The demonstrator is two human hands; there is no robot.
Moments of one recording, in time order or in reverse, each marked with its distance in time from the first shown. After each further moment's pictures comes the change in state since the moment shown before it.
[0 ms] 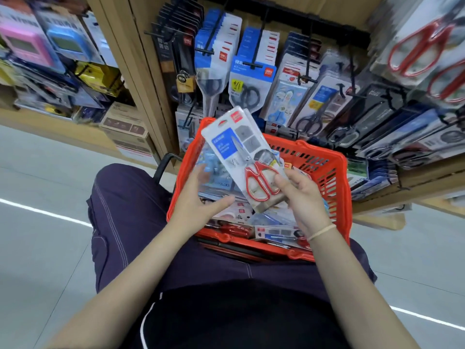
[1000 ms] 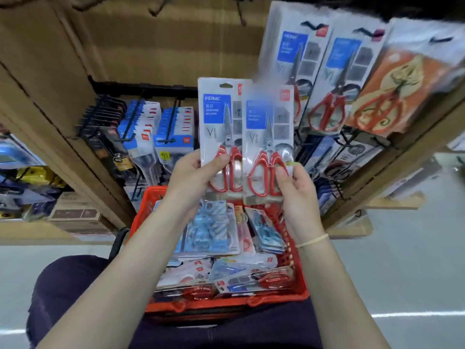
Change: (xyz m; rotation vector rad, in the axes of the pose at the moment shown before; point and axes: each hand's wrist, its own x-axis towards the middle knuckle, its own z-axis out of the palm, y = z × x) left_hand 0.068 0.211 0.078 -0.379 -0.151 0.102; right_hand -0.009 -0.092 -0.088 0.161 0.337 -0.390
